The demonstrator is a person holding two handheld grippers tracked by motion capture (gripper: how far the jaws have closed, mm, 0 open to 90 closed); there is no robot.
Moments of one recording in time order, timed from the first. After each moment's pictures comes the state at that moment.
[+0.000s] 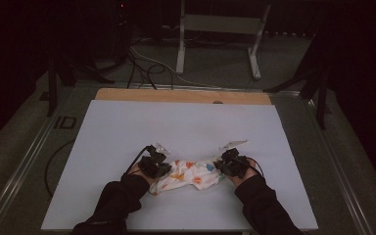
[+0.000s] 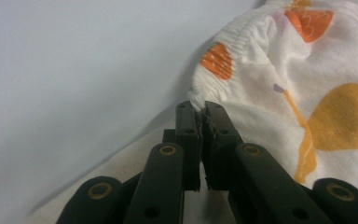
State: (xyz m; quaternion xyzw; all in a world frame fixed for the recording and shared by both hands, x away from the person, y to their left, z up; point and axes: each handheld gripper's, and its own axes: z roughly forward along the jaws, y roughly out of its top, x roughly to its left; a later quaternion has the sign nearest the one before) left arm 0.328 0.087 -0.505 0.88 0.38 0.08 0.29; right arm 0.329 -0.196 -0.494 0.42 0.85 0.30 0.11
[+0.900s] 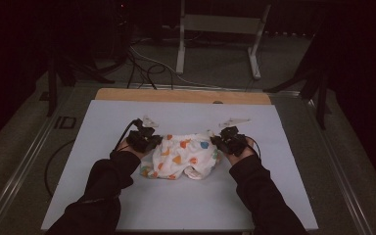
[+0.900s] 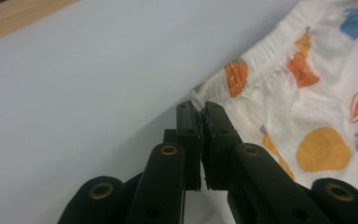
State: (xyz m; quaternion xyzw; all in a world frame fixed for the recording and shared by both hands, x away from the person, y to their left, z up) left arm 0.376 0.118 -0.446 0.85 0.39 0.15 0.33; right arm 0.372 -0.185 -0.448 0.42 0.82 0.37 0.16
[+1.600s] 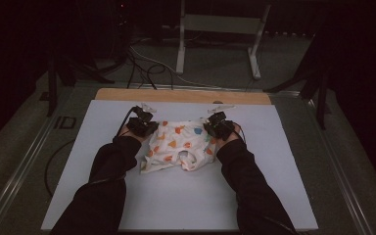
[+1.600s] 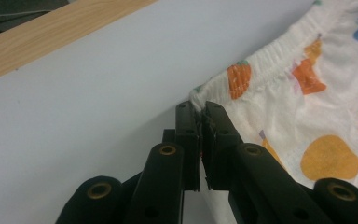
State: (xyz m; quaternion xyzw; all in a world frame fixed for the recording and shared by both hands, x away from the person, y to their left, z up) left arm 0.434 0.126 -0.460 0.83 0.42 0.18 0.31; right arm 0.435 -0.156 -0.467 0.44 0.81 0.34 0.19
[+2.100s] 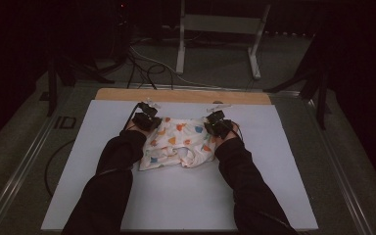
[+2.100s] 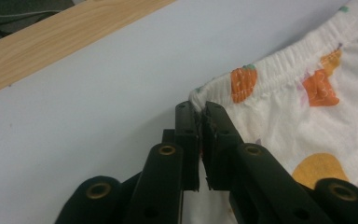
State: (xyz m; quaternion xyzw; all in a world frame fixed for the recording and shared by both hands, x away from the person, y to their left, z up) left arm 0.464 0.116 -0.477 0.84 0.42 0.19 0.30; right arm 0.447 -0.154 -0.478 0.45 0.81 0.32 0.20
